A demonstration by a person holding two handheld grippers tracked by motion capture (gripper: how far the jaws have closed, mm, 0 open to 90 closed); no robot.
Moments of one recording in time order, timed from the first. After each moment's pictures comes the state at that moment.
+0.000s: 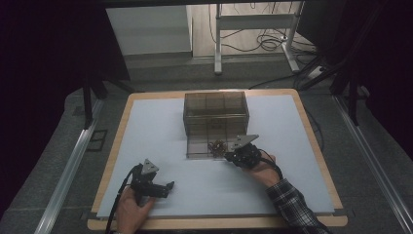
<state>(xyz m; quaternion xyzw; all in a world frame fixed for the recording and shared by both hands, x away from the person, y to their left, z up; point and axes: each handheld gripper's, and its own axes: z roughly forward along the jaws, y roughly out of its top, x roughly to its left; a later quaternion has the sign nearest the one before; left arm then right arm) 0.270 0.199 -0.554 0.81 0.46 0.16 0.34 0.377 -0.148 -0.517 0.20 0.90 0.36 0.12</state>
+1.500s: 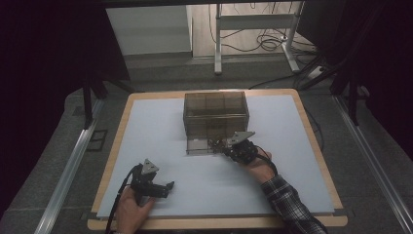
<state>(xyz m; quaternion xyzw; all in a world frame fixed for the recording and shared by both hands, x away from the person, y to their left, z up) 0.270 0.199 -0.554 0.81 0.46 0.16 0.34 0.395 -0.139 -0.525 0.21 0.90 0.36 0.14</state>
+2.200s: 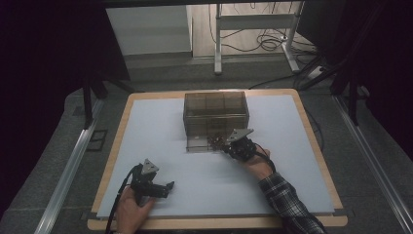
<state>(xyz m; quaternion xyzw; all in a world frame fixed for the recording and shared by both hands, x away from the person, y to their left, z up) 0.270 0.199 -0.554 0.81 0.46 0.16 0.34 0.403 -0.135 -0.524 0.22 0.89 0.36 0.15</state>
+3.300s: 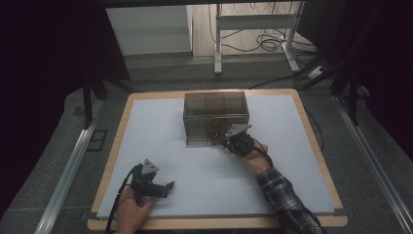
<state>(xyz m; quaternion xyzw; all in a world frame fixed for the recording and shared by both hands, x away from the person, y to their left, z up) 0.270 0.199 -0.554 0.81 0.46 0.16 0.34 0.420 -0.130 -0.523 0.23 0.89 0.36 0.16</state>
